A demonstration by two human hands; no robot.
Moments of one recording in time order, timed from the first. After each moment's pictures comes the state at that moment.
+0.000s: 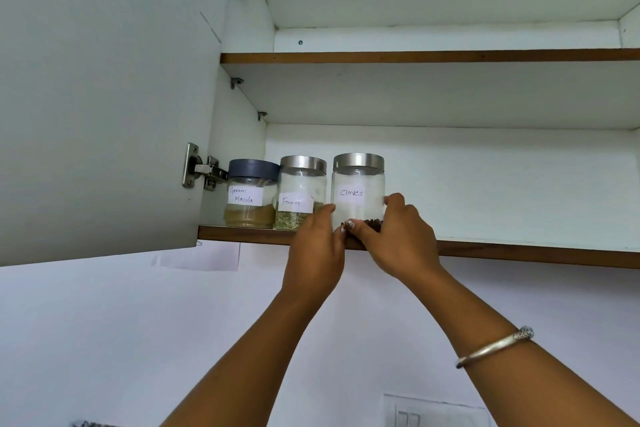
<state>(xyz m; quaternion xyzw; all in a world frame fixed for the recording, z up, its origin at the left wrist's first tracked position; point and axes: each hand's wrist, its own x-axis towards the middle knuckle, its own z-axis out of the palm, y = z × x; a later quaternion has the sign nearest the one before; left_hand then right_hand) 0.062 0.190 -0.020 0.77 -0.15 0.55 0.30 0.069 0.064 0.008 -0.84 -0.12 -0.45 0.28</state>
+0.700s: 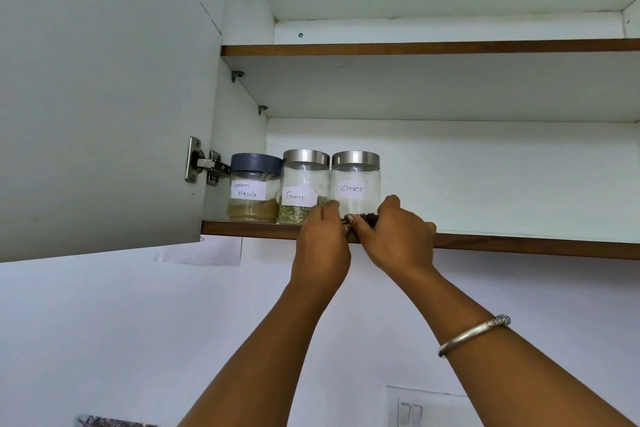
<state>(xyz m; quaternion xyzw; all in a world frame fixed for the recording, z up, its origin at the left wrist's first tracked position) 0.064 0.187 -0.019 0.81 -0.09 0.53 0.23 0.081 0.077 0.000 -0.83 -0.07 -0.51 0.20</state>
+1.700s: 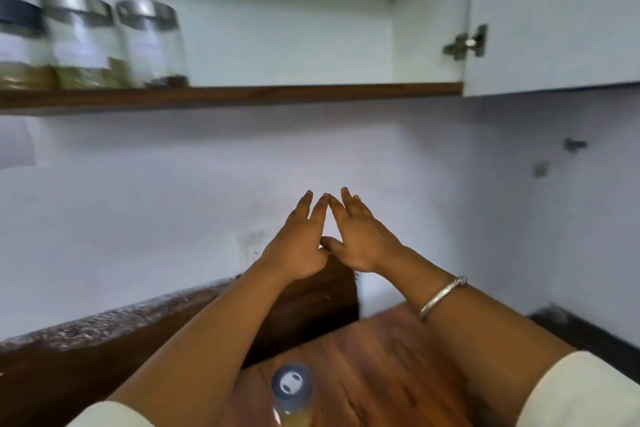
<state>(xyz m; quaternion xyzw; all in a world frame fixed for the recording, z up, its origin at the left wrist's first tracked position) -0.031 0.037 -0.194 0.89 -0.38 0.17 0.19 -0.081 -0.094 -0.192 -0.98 0.00 -0.19 0.11</state>
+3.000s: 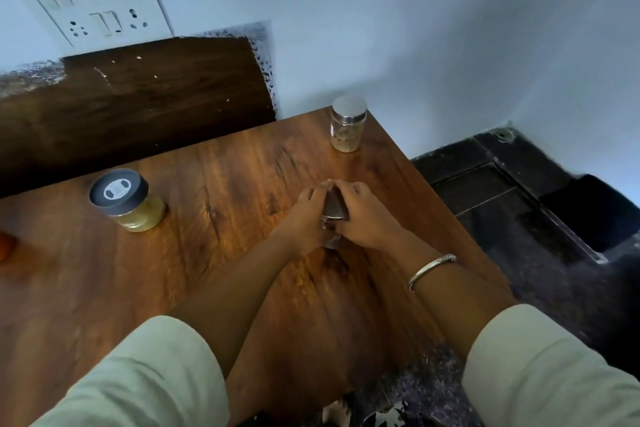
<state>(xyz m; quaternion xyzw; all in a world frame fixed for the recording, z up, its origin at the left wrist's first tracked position) -0.132 -0.240 -0.510 0.89 -0.30 -0.18 0.28 -0.183 -0.380 -0.510 -0.95 0.05 0.05 0.31</state>
